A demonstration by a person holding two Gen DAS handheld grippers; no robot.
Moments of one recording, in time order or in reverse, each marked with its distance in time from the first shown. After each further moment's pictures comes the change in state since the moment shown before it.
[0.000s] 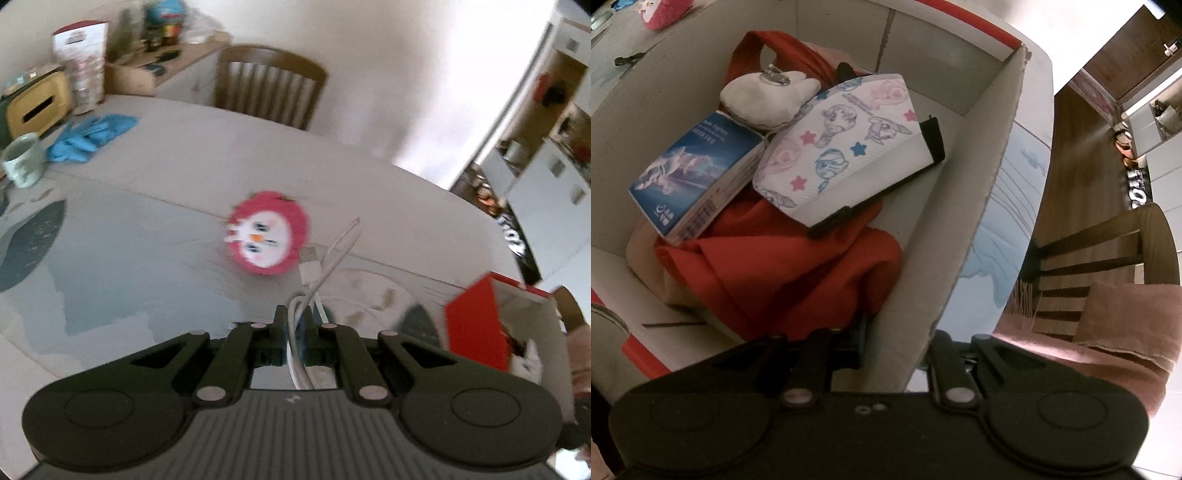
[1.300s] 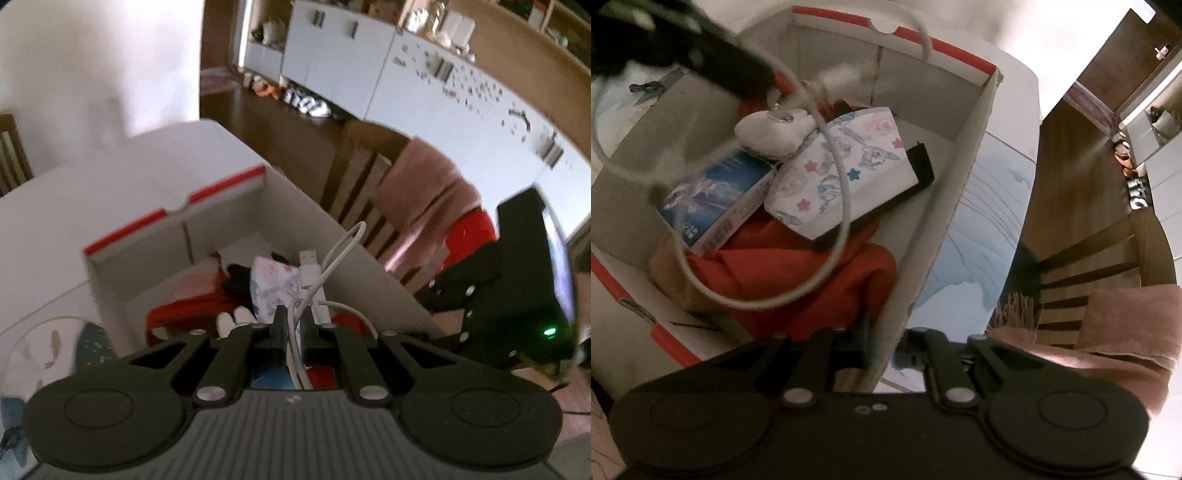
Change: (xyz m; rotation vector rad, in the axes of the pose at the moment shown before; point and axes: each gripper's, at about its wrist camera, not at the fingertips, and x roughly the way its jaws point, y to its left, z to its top) left arm 0.067 -0.325 -0.087 0.714 0.187 -0.425; right arm -0.026 -0.009 -0.011 0.024 -0.092 0.033
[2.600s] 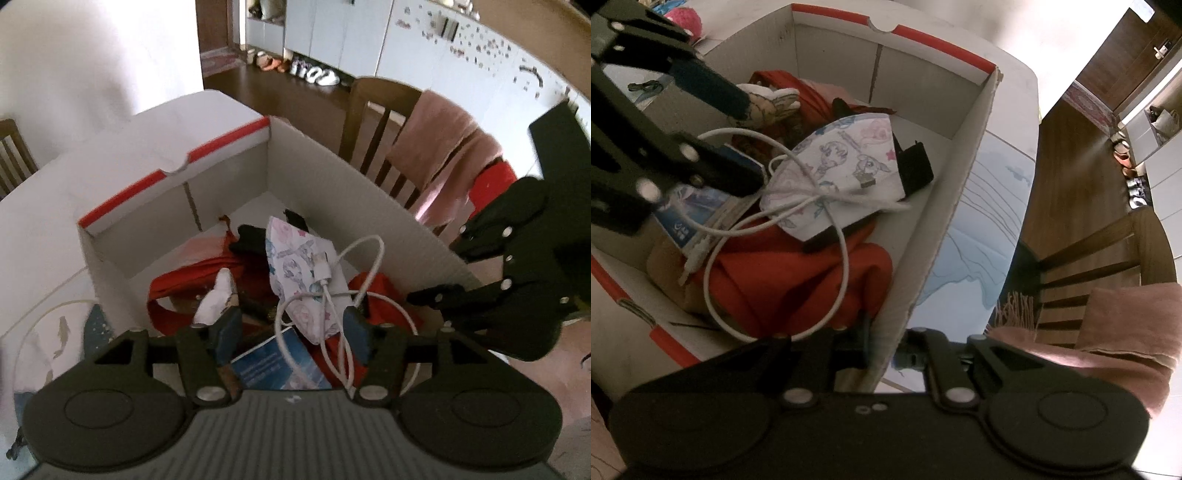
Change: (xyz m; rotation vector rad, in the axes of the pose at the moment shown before) left arm 0.008 0.001 -0.018 0.056 0.066 0.075; right arm 0.000 0.000 -0.002 0.002 -0.003 -0.003
